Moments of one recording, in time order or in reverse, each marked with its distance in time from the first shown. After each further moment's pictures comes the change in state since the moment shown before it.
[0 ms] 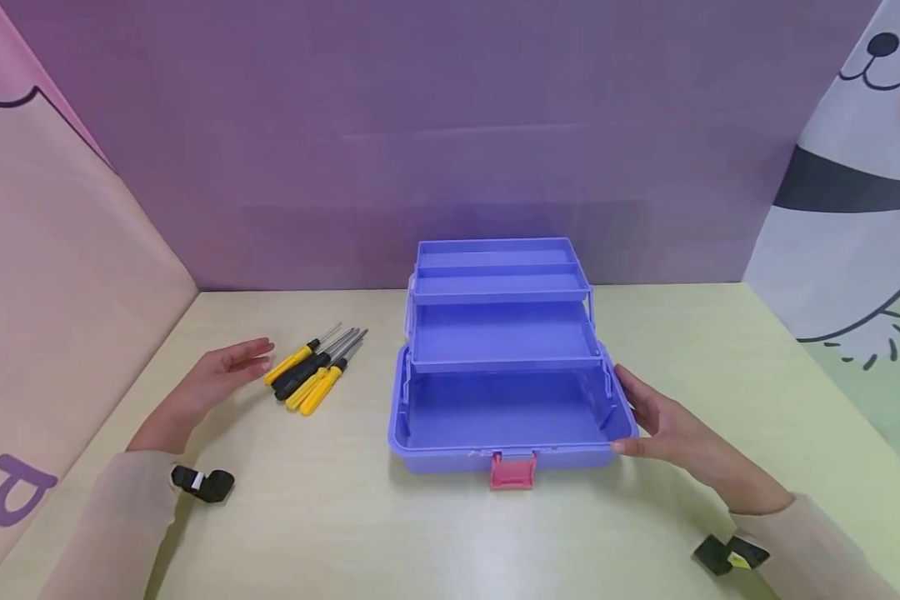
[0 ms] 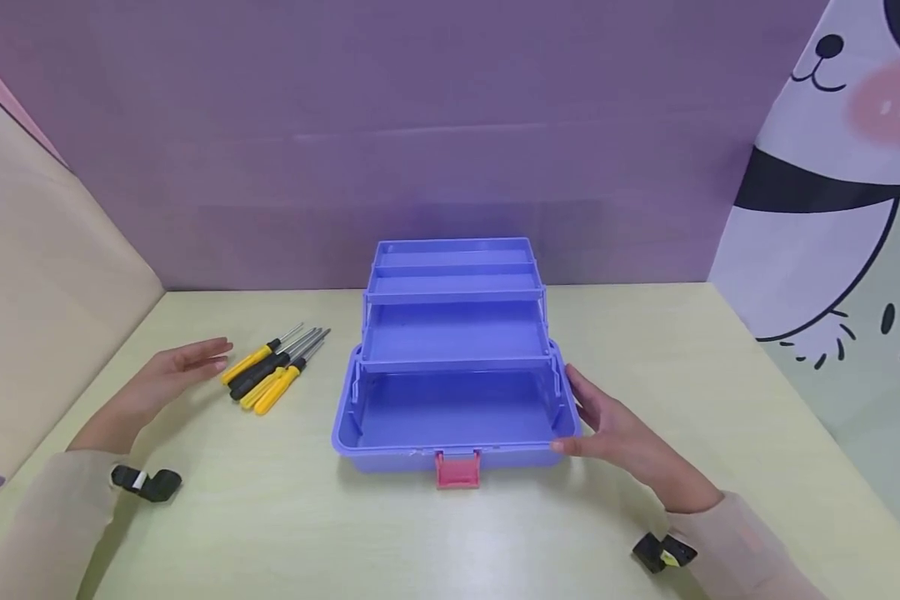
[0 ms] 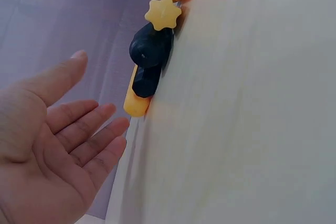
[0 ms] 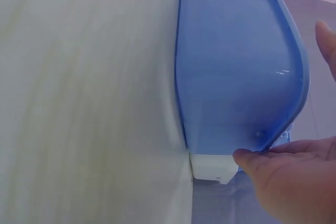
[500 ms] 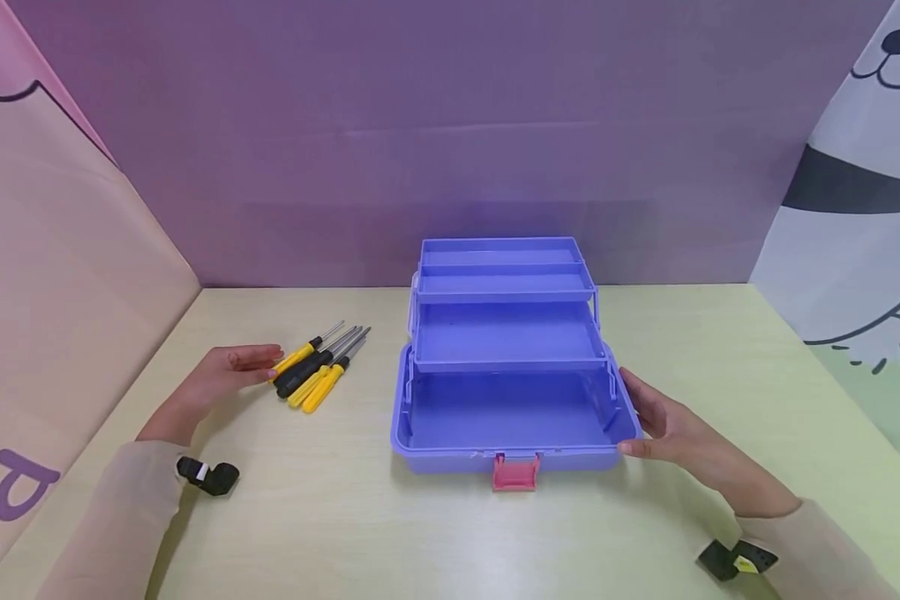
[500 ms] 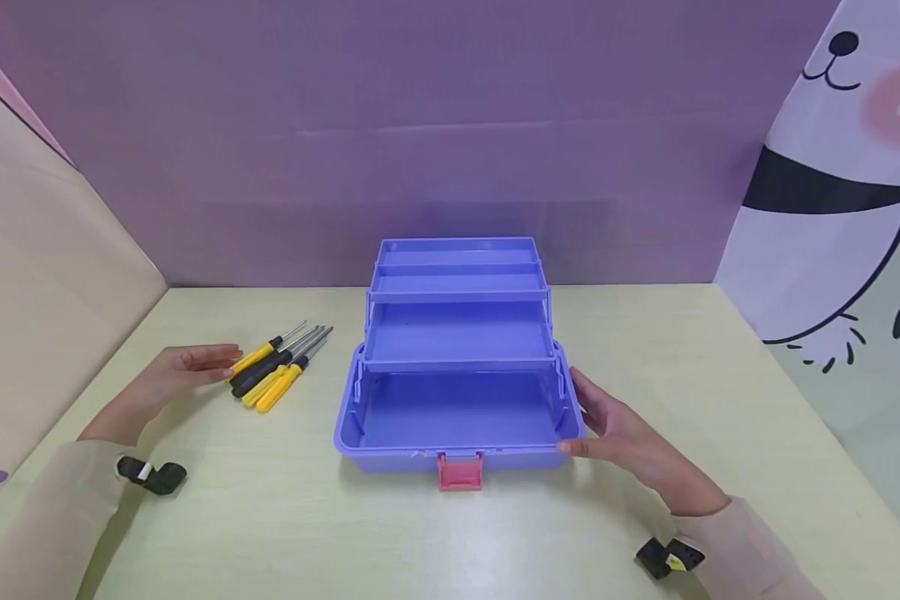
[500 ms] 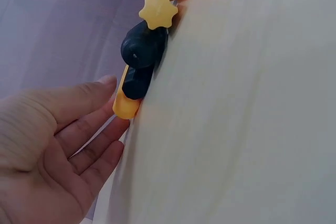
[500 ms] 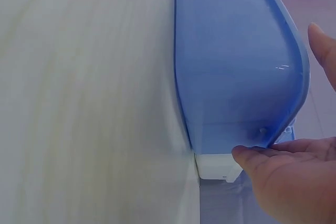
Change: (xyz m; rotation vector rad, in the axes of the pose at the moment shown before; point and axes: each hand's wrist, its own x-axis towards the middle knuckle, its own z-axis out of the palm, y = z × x) left_hand 0.010 -0.009 -0.001 0.025 0.001 -0.016; right_hand 0.001 0.005 -0.003 0.068 -0.039 0.003
